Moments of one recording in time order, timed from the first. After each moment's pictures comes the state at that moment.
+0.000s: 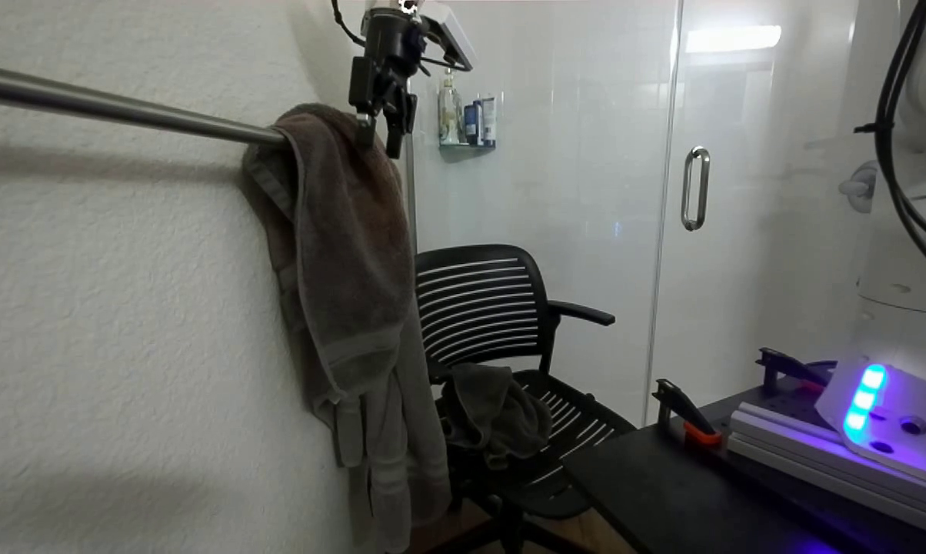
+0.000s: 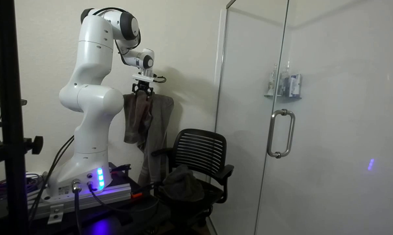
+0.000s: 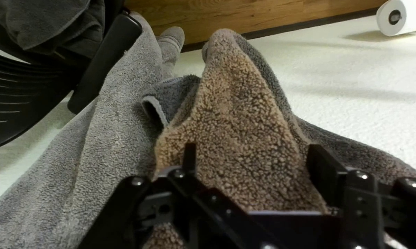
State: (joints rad) arm 0.40 0.10 0.33 -1.87 0.14 2.11 -0.20
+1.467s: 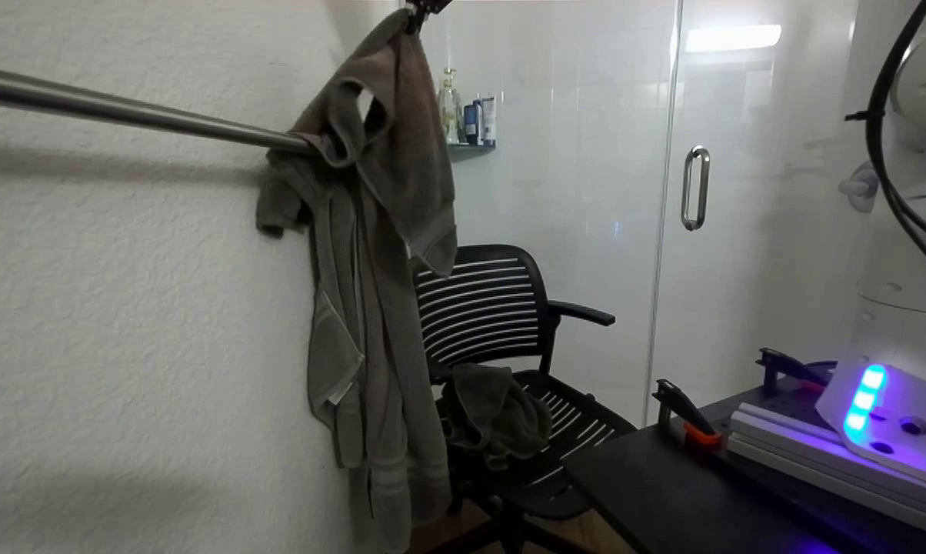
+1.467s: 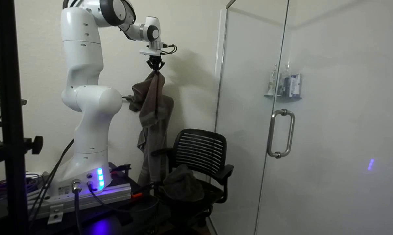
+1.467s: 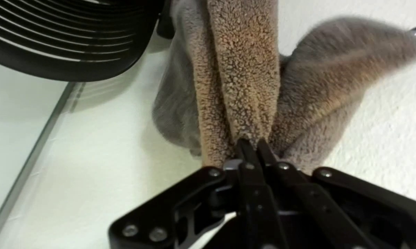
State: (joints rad) arm 0.30 -0.16 0.27 -1.79 0.12 2.10 -0.06
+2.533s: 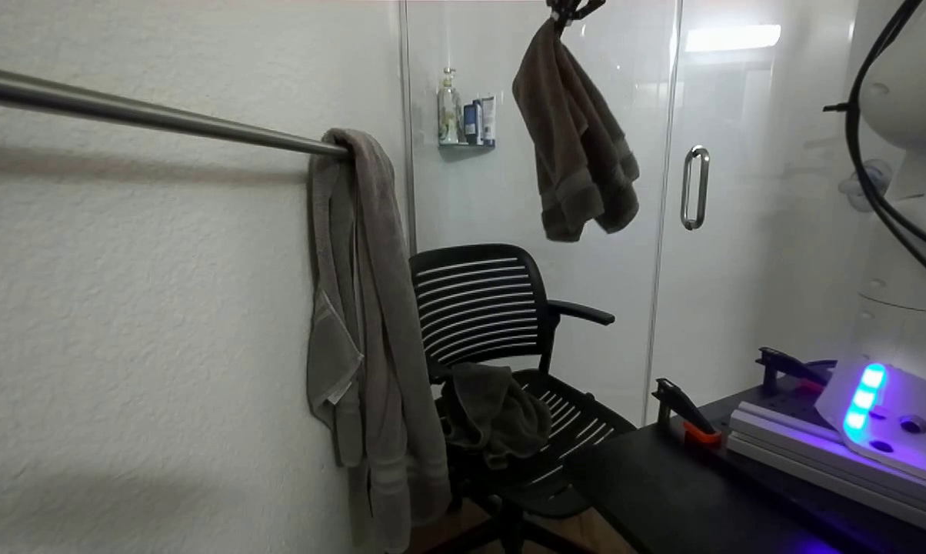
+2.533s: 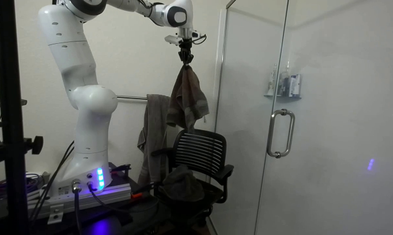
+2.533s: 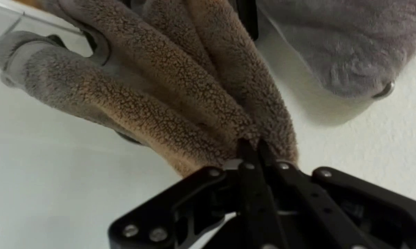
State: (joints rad) arm 0.06 -0.35 -0.03 -1.91 0.25 1.92 0.11
